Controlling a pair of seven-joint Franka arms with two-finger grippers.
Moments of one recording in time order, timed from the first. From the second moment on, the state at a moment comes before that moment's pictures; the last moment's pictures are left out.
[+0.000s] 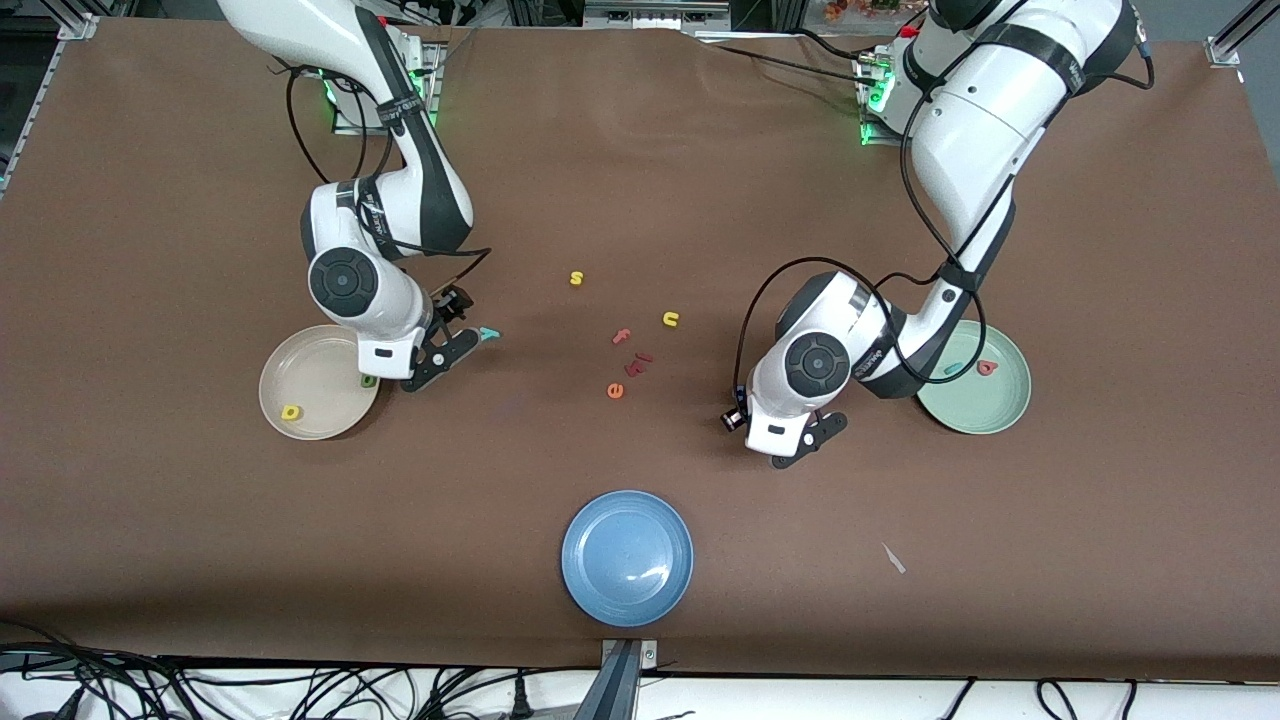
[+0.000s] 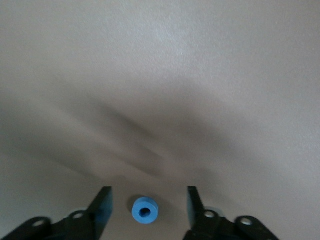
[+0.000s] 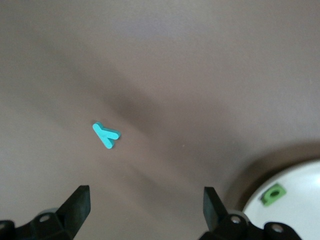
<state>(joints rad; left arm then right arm) -0.19 0.86 -0.38 -1.42 0.20 2.15 -1.17 0.76 0.44 -0.42 -1.96 0.21 2.18 -0.56</state>
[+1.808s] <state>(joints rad) -0.10 0.79 -0.40 -1.38 0.12 1.84 -1.16 0.77 0.46 -0.25 -2.23 0.21 2.71 -0.99</state>
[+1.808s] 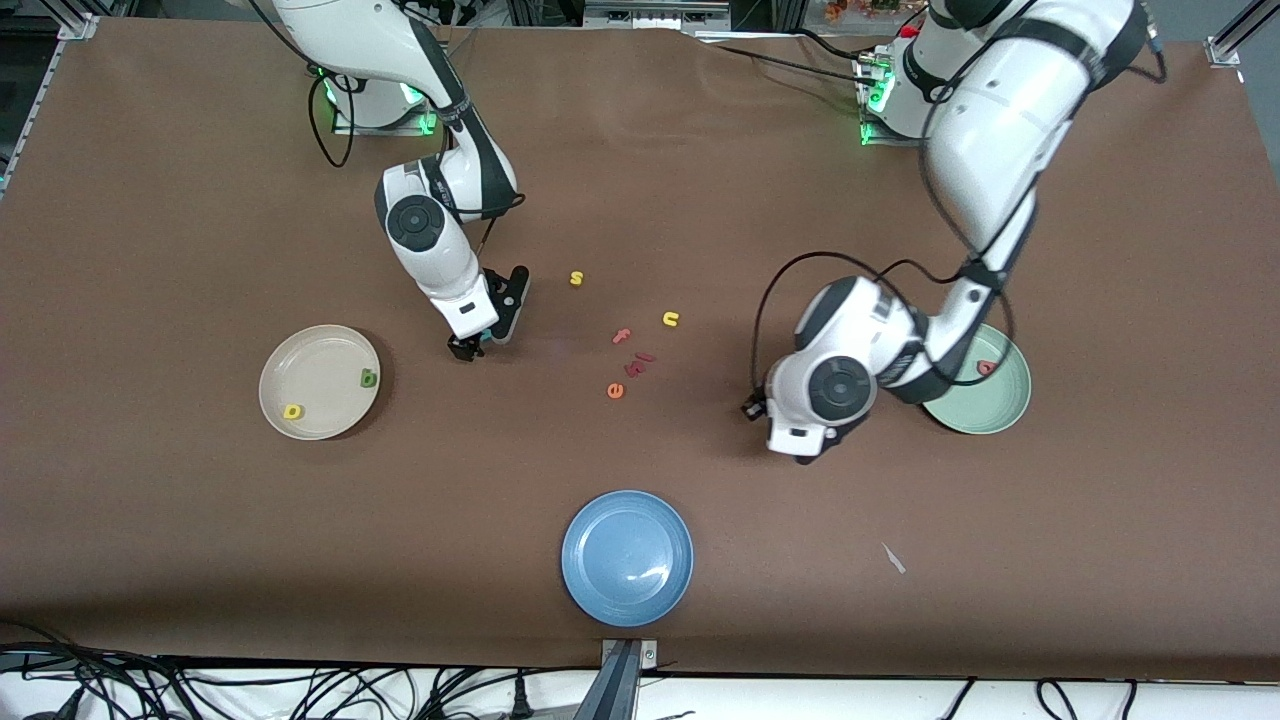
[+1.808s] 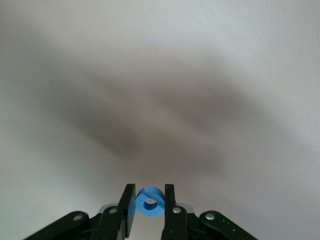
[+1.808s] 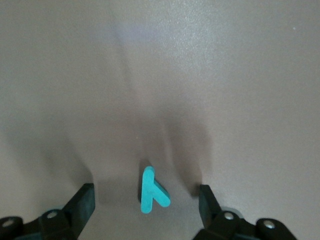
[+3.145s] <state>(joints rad) 0.33 0.69 -0.42 -1.74 0.23 1.96 -0.77 0.76 0.42 -0.36 -2.12 0.21 2.48 -1.05</state>
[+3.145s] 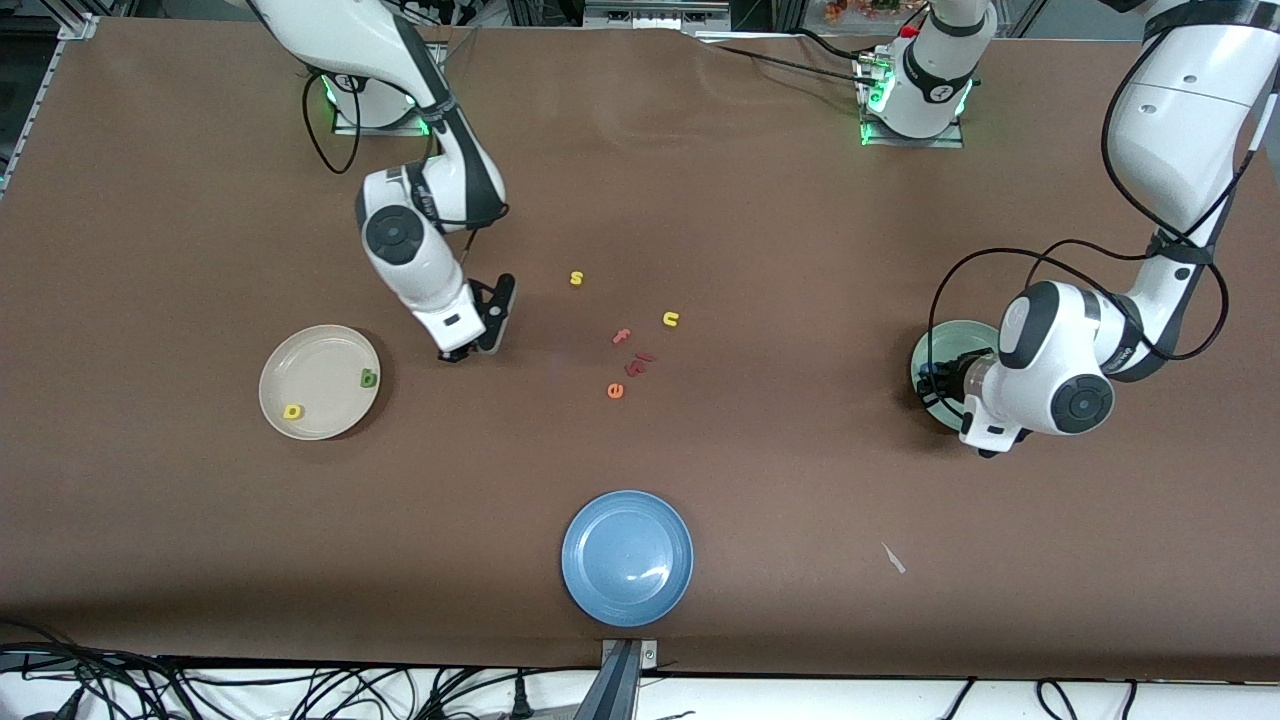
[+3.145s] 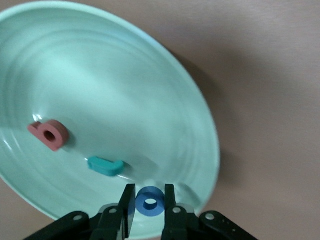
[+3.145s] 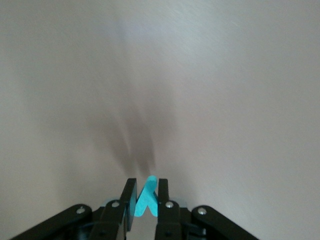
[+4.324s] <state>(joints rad) 0.35 0.38 -0.43 -1.27 0.19 1.50 -0.27 0.58 0.44 -0.61 -1.90 0.26 2.09 -1.20</state>
